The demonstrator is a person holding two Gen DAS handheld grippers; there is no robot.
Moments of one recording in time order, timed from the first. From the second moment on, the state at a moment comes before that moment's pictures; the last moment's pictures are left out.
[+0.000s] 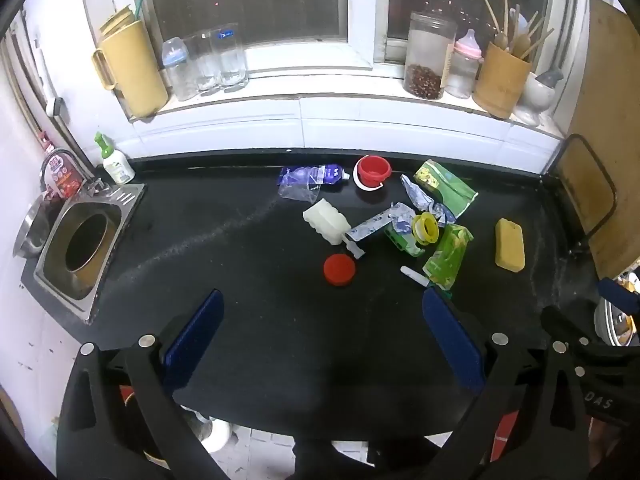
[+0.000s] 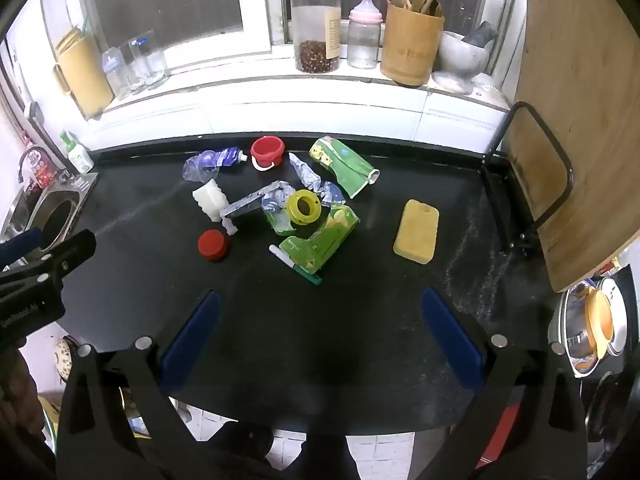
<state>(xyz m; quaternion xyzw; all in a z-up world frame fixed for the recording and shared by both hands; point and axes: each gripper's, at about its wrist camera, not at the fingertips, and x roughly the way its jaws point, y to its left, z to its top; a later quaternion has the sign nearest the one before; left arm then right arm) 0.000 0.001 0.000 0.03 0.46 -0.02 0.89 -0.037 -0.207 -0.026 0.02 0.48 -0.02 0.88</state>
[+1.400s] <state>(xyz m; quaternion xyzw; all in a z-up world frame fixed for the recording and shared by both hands) 0.012 -0.005 -0.011 0.03 0.47 -0.02 0.88 -0.029 -0.214 -0.024 0.03 0.48 -0.03 0.88</state>
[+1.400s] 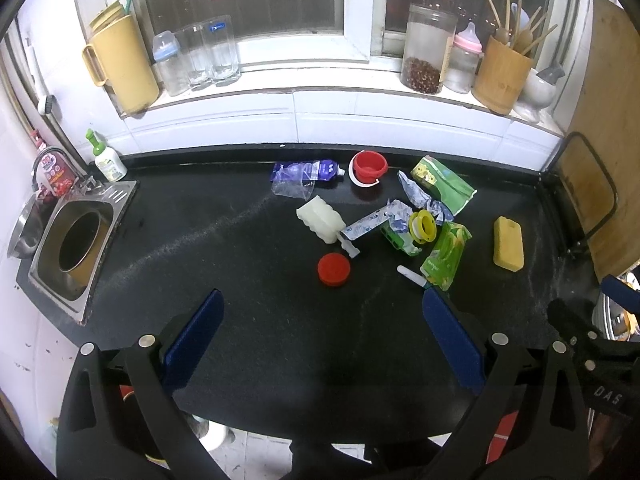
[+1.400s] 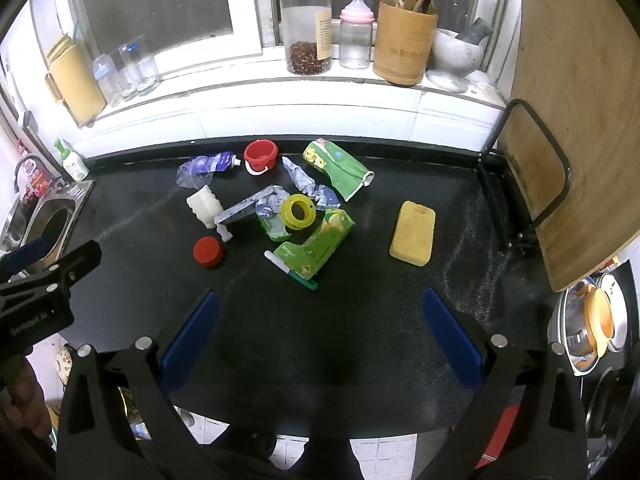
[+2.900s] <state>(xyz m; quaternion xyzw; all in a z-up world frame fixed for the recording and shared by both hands) 0.130 -0.025 -0.234 0.09 0.51 -0.03 0.86 0.109 -0.367 -0.233 0.09 0.55 -0.15 0.82</state>
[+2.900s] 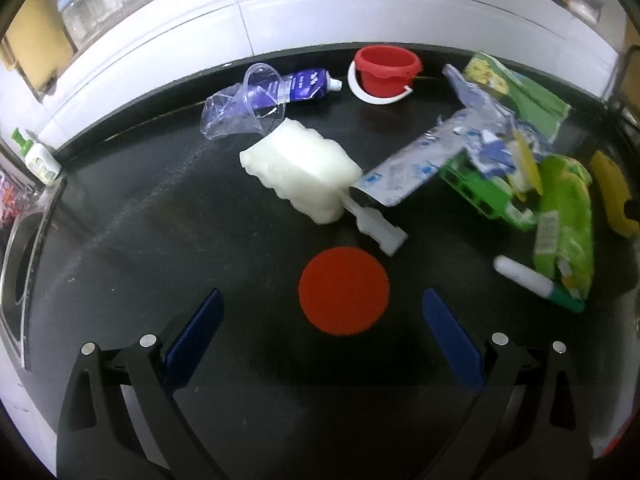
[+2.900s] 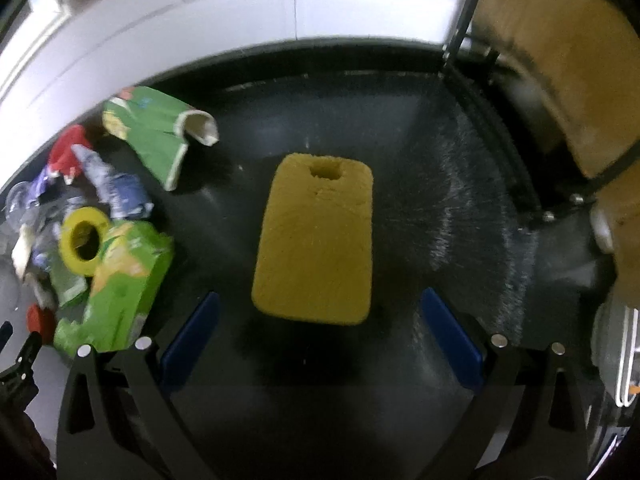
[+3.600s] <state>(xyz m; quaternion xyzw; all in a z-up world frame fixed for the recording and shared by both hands) 0.133 -0.029 -0.239 0.07 0.51 -0.06 0.86 0.114 -0.380 -0.237 0.10 0.55 -0.11 0.82</state>
